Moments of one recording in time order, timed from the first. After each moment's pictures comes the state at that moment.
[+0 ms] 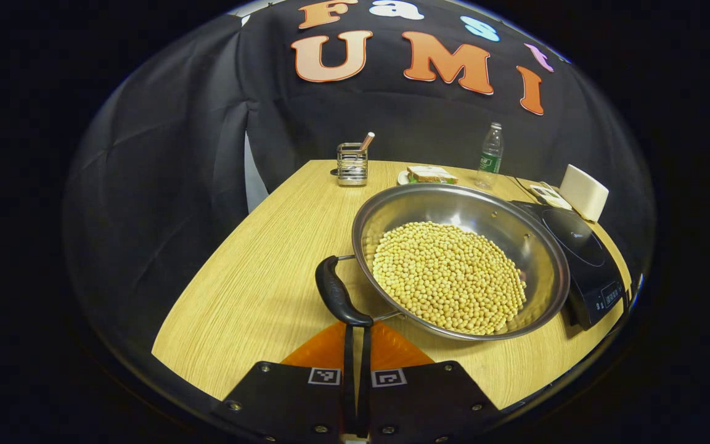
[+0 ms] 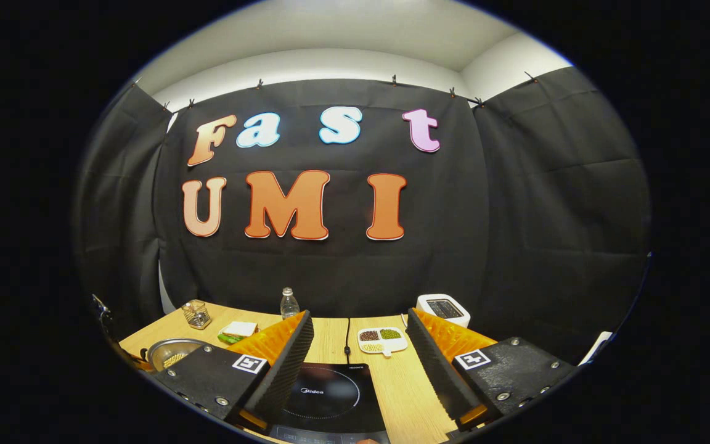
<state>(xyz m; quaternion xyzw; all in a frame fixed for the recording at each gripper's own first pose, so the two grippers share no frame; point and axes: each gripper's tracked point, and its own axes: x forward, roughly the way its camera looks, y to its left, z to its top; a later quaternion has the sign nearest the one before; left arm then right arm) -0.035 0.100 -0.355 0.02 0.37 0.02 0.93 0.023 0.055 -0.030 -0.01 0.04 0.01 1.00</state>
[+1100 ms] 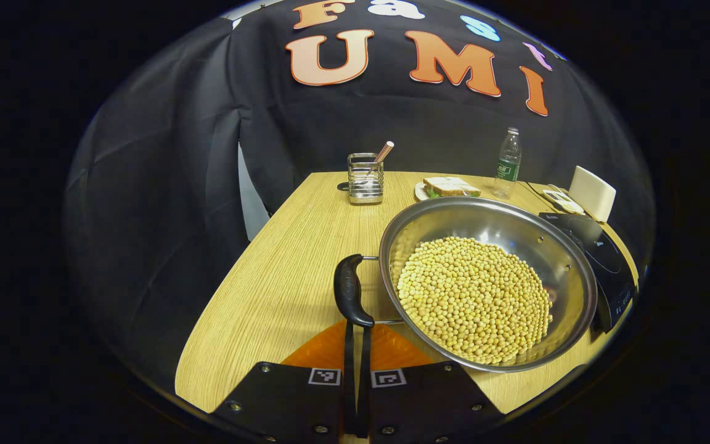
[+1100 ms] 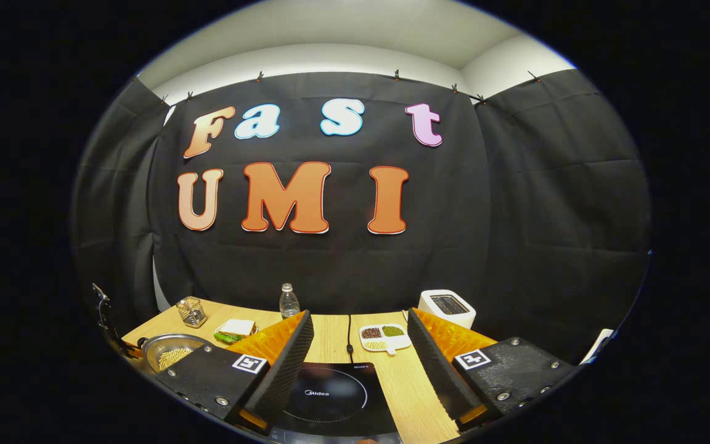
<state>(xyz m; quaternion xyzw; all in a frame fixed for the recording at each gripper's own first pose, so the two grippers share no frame) 0.035 0.144 -0.368 0.04 0.35 0.00 0.94 0.038 0.073 -0.043 -0.02 0.05 0.00 1.00</state>
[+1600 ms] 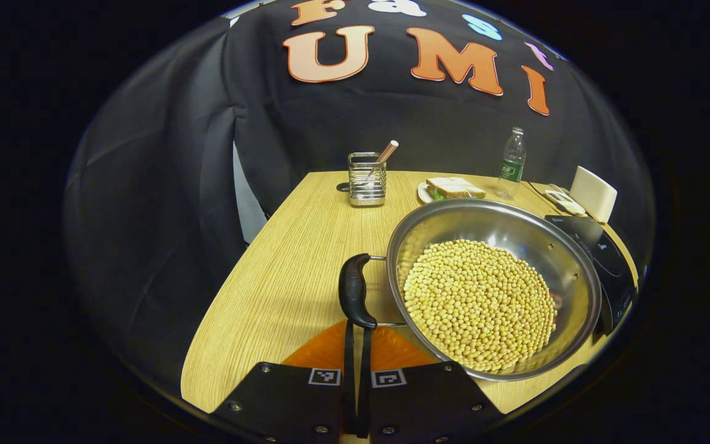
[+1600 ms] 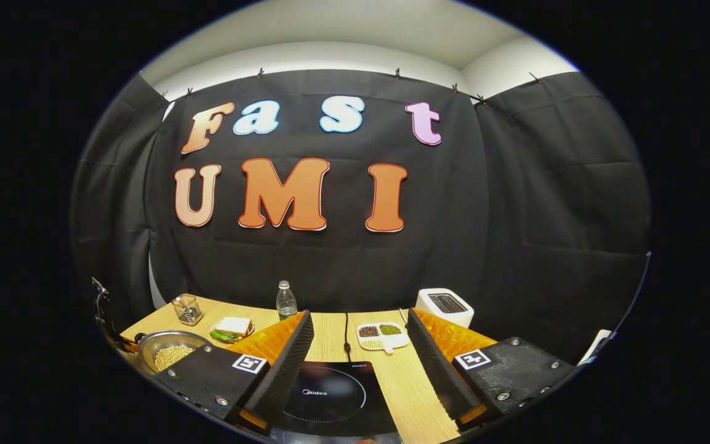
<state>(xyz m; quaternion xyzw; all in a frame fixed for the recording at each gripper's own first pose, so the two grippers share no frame) 0.053 0.151 -0.373 0.04 0.36 0.00 0.93 0.041 0.076 -0.047 -0.02 0.05 -0.01 1.00</state>
